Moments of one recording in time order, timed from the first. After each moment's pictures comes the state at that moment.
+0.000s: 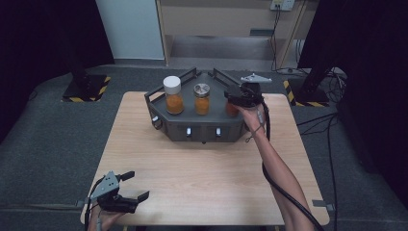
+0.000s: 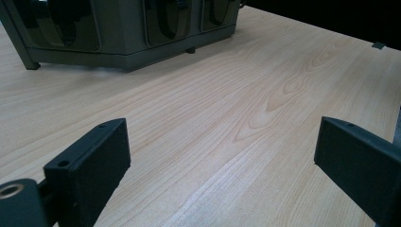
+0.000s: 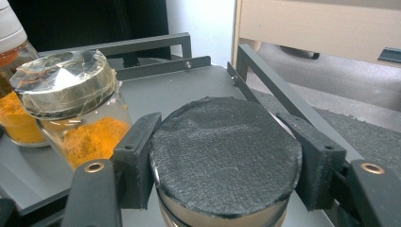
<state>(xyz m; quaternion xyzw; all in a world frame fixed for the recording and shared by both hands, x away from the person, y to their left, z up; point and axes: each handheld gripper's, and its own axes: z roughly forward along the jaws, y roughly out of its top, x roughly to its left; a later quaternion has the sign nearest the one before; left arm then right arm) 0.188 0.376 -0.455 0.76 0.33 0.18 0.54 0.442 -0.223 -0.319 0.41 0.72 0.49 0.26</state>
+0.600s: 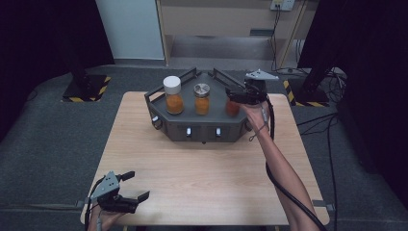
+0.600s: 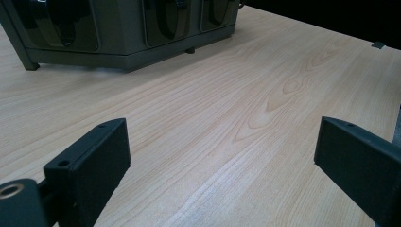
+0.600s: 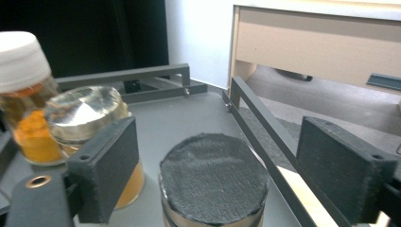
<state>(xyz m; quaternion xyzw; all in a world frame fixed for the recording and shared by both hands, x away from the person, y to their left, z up) 0.188 0.375 -0.455 0.76 0.33 0.18 0.54 0.428 -0.234 -0.308 0.39 0.71 0.52 0.28</state>
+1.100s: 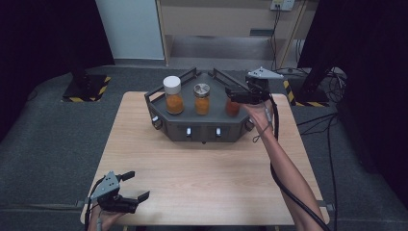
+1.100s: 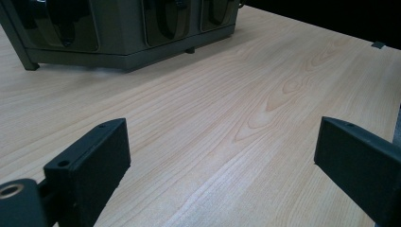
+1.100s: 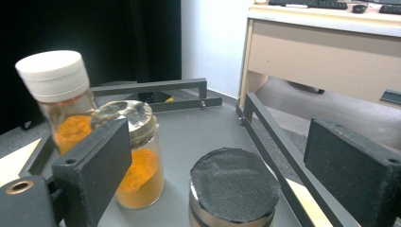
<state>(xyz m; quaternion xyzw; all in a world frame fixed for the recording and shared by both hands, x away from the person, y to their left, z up) 0.188 0.375 -0.455 0.76 0.33 0.18 0.54 0.414 -0.243 -0.293 0.36 0.71 0.54 0.28</state>
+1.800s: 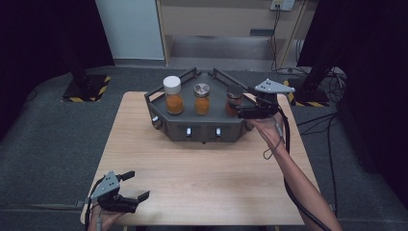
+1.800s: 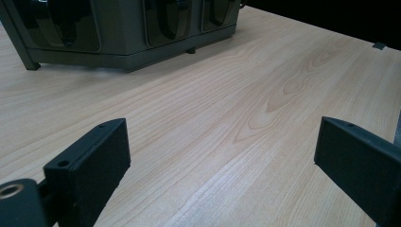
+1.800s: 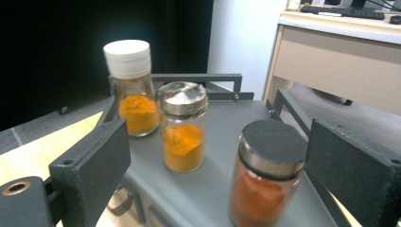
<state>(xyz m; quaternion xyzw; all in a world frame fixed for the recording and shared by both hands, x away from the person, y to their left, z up) 0.188 0.375 -0.455 0.76 0.33 0.18 0.54 0.368 -0.271 -0.291 0.30 0.73 0.55 0.26</state>
